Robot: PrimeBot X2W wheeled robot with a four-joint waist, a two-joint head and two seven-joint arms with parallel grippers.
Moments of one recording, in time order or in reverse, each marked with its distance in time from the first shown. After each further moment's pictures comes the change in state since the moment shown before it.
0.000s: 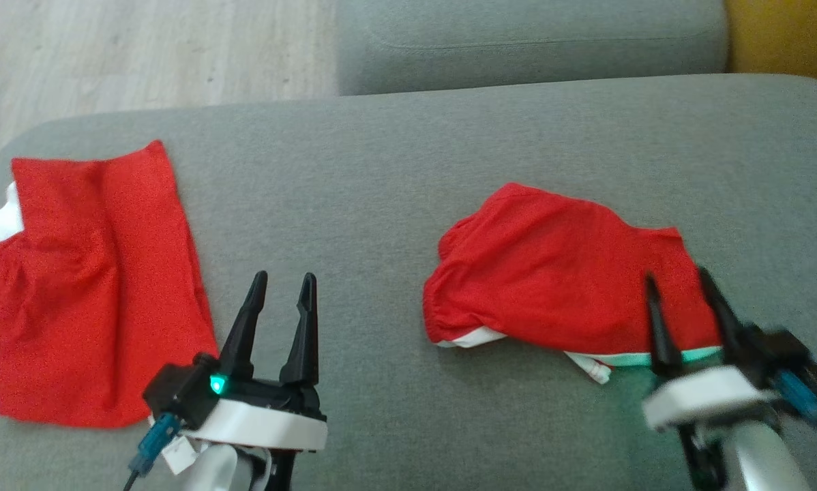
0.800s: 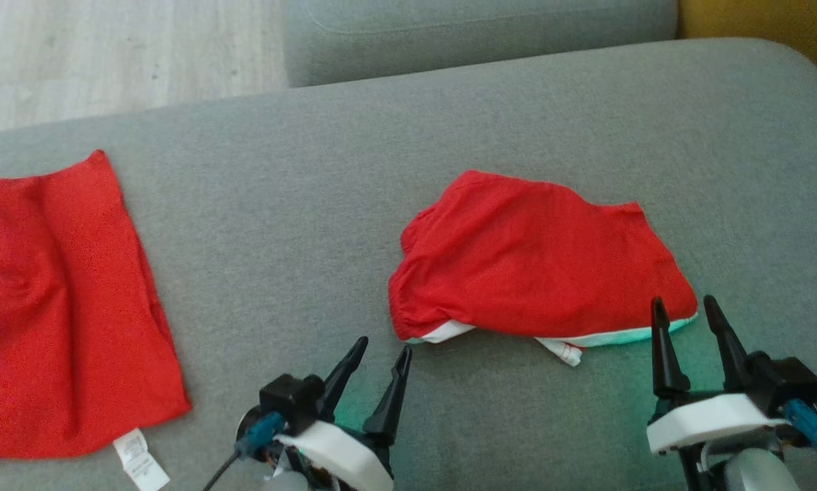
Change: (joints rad) left arm -0.060 0.001 -0.285 0.229 -0.068 0.009 0.103; right arm 0.116 0.012 -0.054 -0.069 0.032 0.000 0.000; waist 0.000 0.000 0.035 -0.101
